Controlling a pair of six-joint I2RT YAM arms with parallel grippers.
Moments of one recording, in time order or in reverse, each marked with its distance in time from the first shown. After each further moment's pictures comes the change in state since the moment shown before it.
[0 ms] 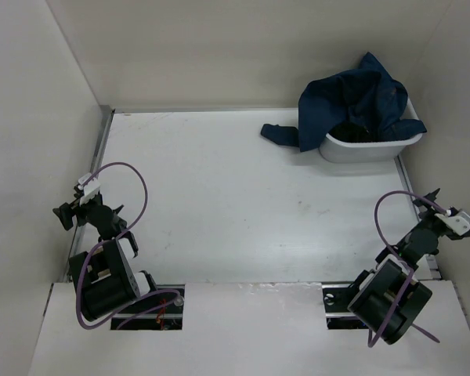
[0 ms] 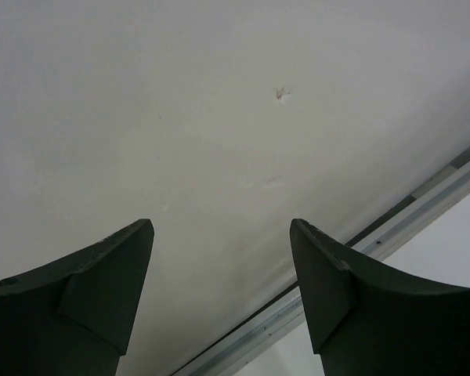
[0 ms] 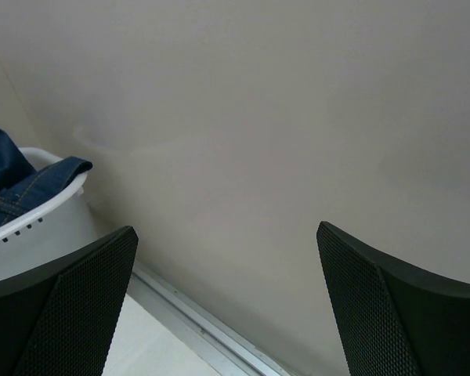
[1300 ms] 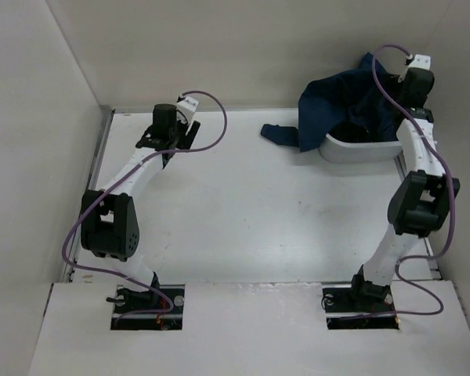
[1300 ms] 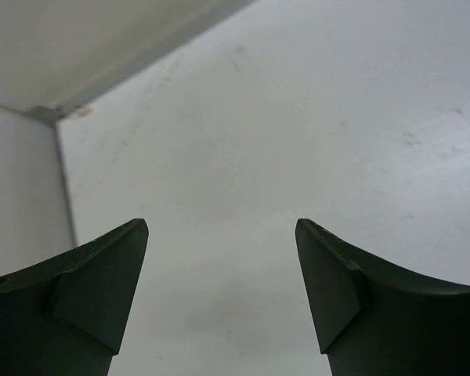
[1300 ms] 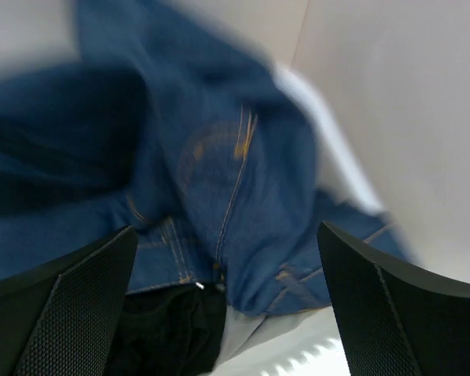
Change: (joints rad) left arm -0.647 0.413 1.119 -1.366 0.418 -0.011; right arm 0.565 0.861 1.703 -1.475 0.003 -0.130
